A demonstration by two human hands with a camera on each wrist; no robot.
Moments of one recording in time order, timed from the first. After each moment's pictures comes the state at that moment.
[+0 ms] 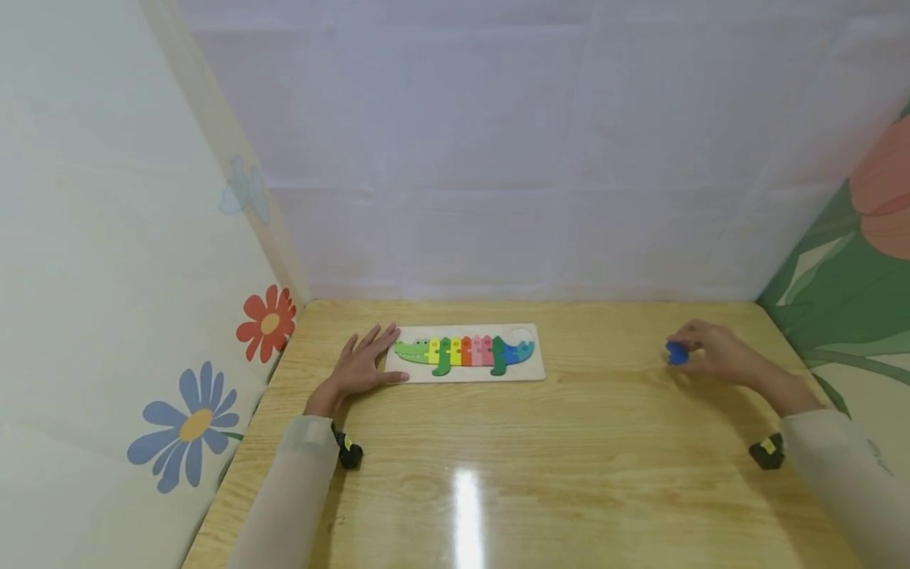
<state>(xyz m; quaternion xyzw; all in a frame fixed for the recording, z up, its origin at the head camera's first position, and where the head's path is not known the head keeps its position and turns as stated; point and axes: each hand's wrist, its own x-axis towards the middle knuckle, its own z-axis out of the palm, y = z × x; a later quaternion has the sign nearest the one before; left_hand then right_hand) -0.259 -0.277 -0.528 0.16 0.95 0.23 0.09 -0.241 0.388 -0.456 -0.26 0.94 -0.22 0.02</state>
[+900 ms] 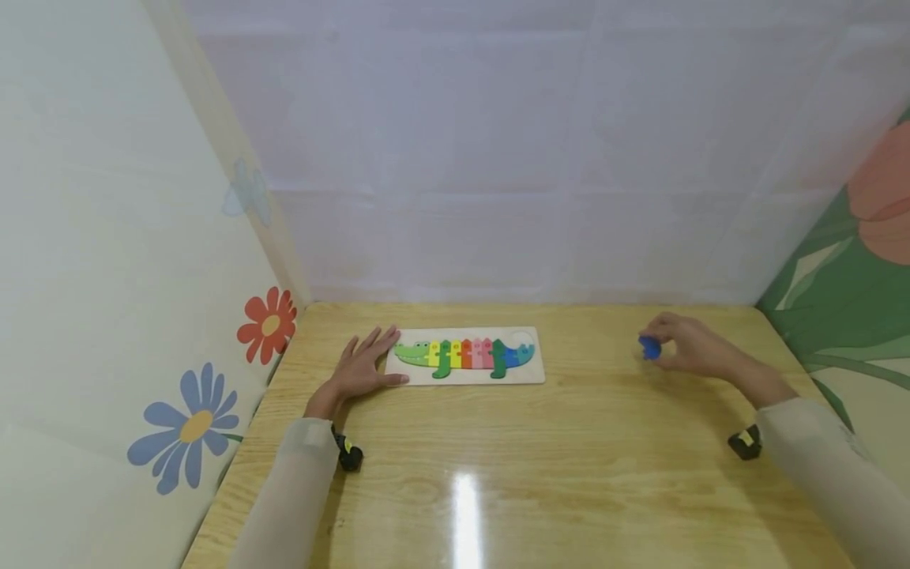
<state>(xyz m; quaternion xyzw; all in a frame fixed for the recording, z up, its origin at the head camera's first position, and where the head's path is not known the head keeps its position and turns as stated) -0.256 -0.275 -0.525 0.16 0.95 0.24 0.09 -0.254 0.351 -0.439 -0.34 0.92 -0.19 0.00</state>
